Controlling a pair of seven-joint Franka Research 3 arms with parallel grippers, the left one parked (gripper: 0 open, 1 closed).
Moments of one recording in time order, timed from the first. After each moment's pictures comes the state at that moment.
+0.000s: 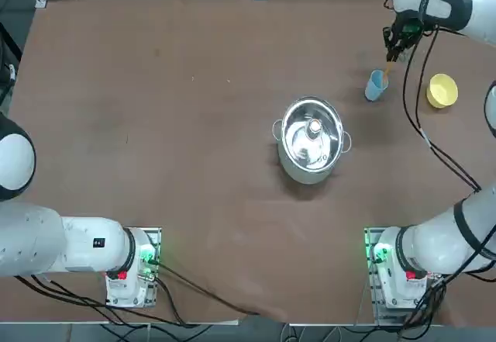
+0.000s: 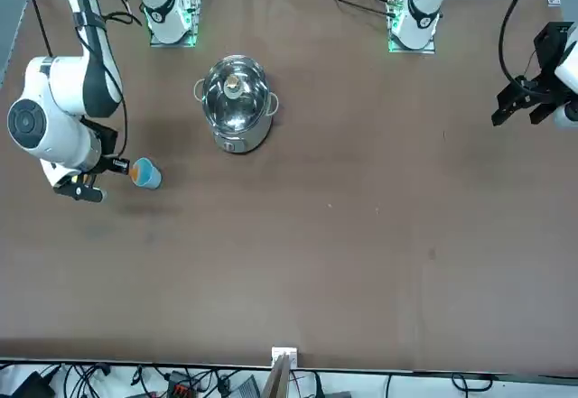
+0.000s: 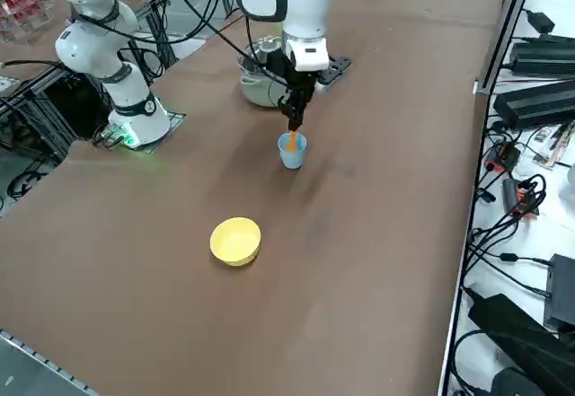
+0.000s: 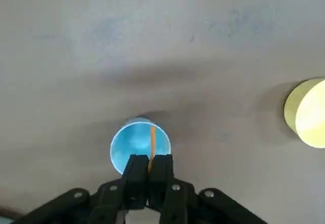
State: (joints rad) arm 0.13 0.24 -0.11 -1.94 -0.07 2.05 0.24
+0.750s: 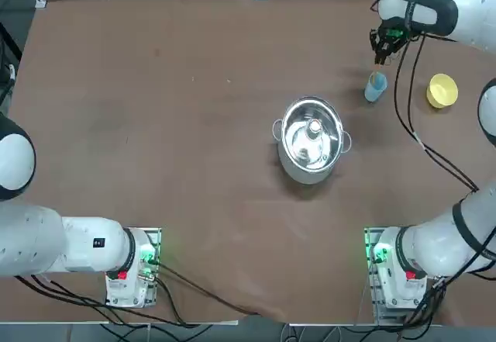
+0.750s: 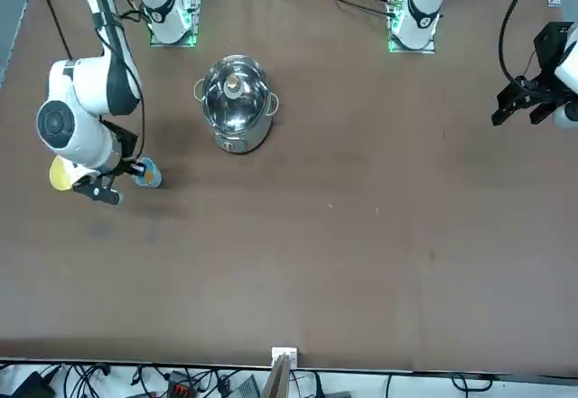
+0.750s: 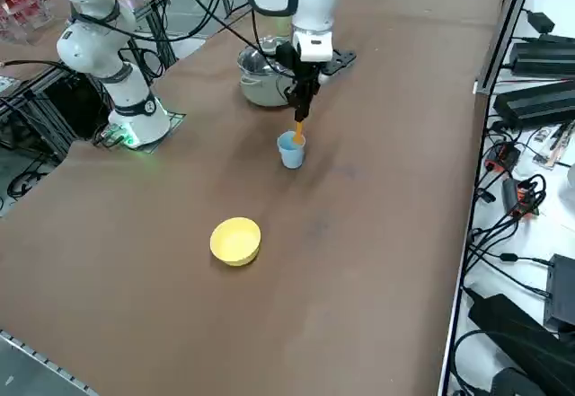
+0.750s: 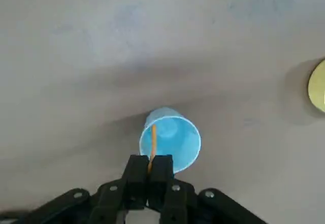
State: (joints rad) arm 0.19 0.25 -0.09 -1.95 -0.07 2.03 0.39
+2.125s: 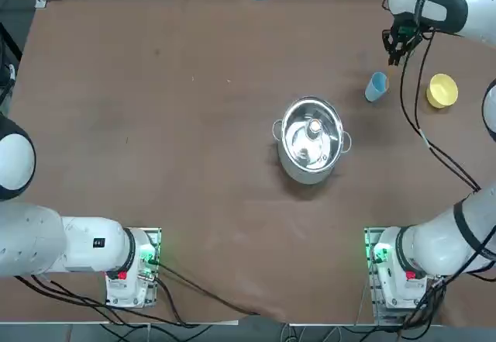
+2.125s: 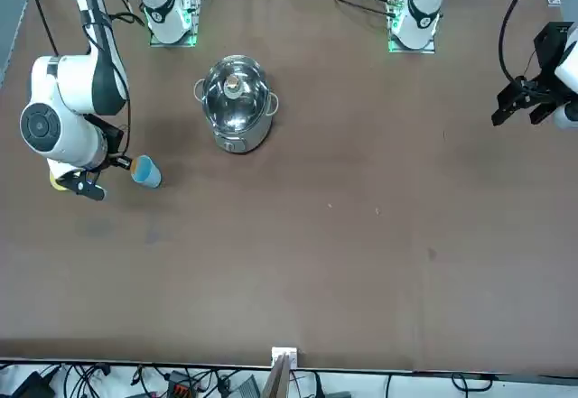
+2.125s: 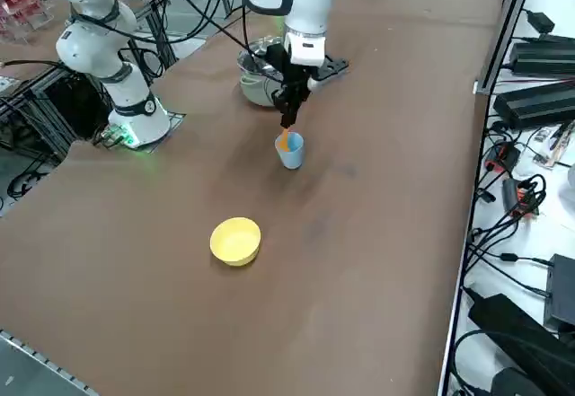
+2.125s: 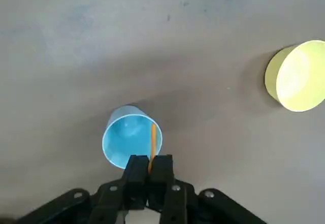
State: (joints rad) arm 0.16 0.24 -0.11 -1.91 -0.14 1.95 0.41
